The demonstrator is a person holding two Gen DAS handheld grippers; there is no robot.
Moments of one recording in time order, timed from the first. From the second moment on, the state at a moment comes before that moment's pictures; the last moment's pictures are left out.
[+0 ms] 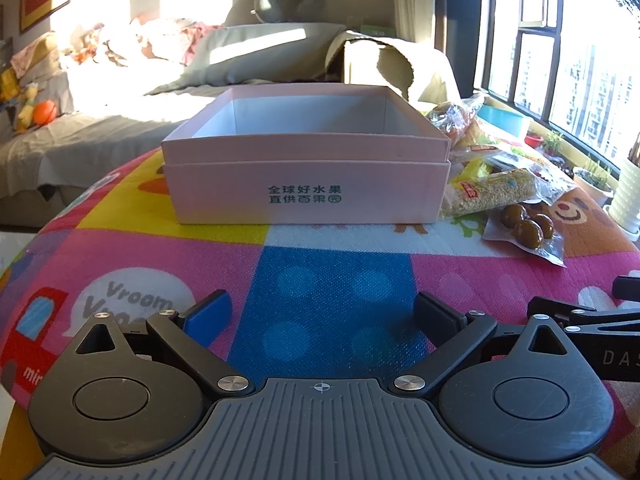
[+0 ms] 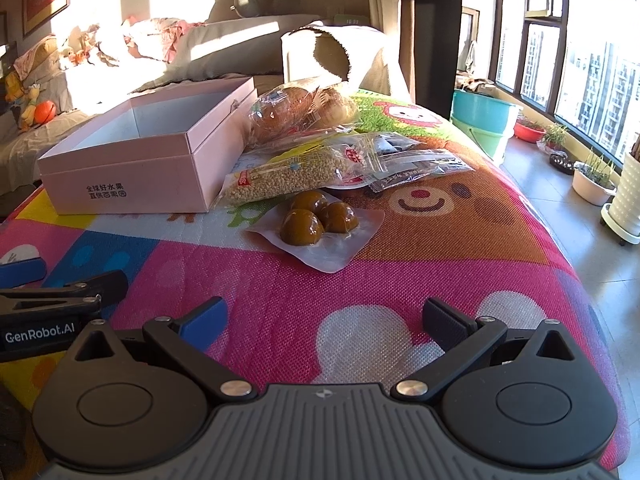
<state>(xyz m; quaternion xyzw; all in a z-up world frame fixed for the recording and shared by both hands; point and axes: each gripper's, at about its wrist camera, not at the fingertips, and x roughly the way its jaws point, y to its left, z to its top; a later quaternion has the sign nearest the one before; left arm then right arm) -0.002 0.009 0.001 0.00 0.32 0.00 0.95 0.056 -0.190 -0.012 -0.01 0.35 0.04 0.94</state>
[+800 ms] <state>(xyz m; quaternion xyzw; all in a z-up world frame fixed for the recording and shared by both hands) 0.130 0.106 0.067 0.01 0.33 -0.02 0.94 0.102 -0.199 0.066 0.03 0.34 0.06 0.94</state>
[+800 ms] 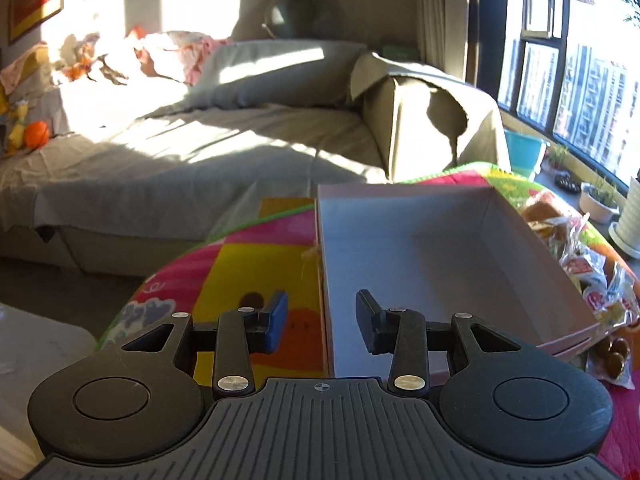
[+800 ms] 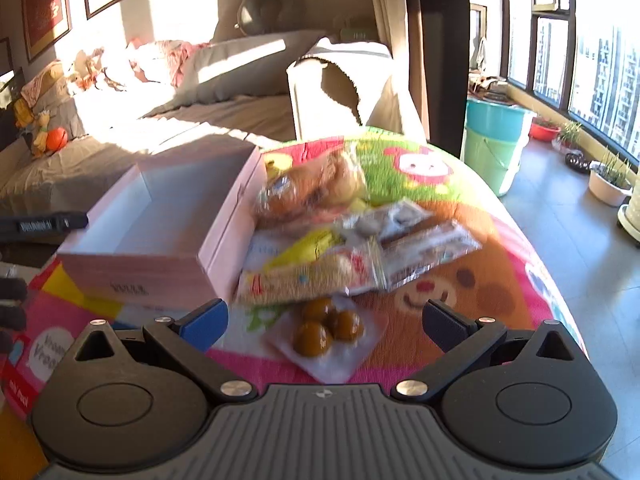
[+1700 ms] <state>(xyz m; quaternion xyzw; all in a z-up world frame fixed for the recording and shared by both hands) 0.111 0.113 0.034 0.03 0.33 -0.03 0.94 0.133 -0.209 0.002 0.02 0.32 0.07 0.95</state>
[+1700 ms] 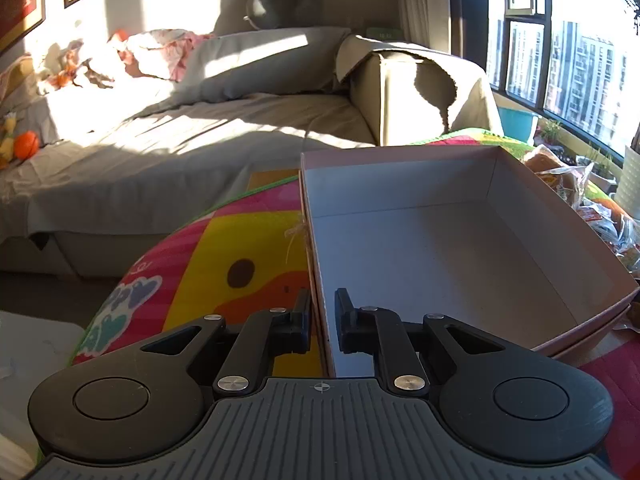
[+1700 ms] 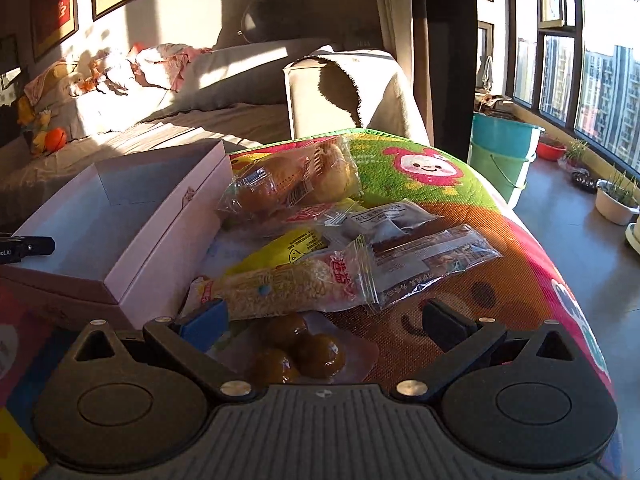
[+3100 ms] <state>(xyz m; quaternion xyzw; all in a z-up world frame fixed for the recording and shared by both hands) 0.079 0.124 0.022 0.00 0.36 -0.02 0.93 0.111 -0.137 0.023 -0.32 0.26 0.19 0.89</state>
